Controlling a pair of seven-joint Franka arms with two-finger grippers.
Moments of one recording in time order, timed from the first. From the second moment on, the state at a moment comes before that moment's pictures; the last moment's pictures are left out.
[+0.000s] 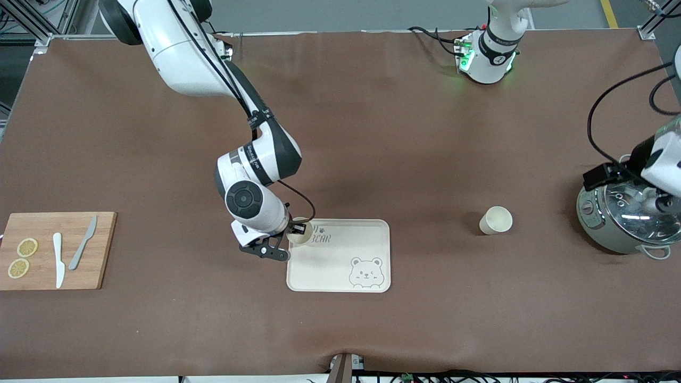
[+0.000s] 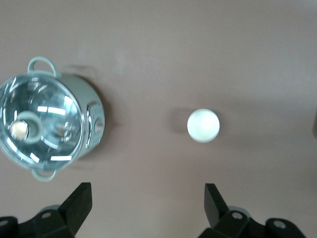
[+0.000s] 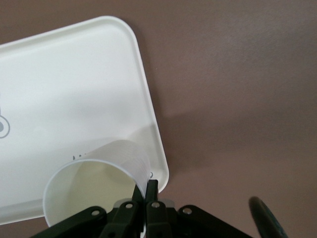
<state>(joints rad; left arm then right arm) 0.01 0.18 -0.07 -1.41 0.10 1.54 -0.14 0.55 0.78 -0.08 -1.29 0.17 2.03 0.67</state>
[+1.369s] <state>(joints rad) 0.01 -0.12 -0.11 -1.68 0.04 1.58 -0.10 0.12 0.35 -0.09 -1.85 0.07 1.99 0.00</state>
